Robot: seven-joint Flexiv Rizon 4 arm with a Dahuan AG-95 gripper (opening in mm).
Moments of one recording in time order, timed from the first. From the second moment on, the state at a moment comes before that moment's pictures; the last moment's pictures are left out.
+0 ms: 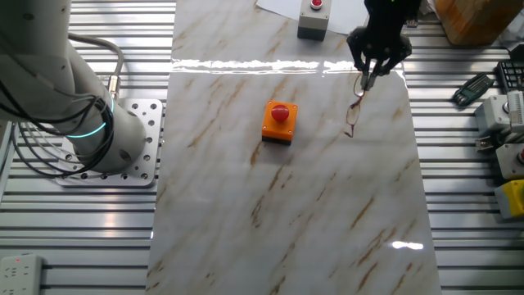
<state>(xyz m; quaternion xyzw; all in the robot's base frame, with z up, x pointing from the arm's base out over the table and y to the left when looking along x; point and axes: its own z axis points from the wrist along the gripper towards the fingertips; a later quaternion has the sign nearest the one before) 0.571 0.047 0.165 0.56 -0.78 0.20 0.20</state>
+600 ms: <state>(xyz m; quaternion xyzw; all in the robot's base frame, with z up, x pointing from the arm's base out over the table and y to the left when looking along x) 0.574 0.045 0.161 0.57 -0.77 0.22 0.20</state>
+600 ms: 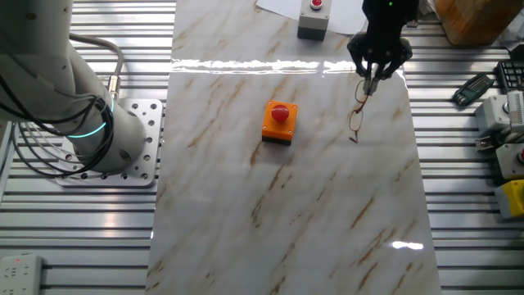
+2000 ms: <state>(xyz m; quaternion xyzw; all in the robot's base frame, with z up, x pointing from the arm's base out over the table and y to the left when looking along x) 0.572 0.046 0.158 0.51 -0.82 0.20 0.17</state>
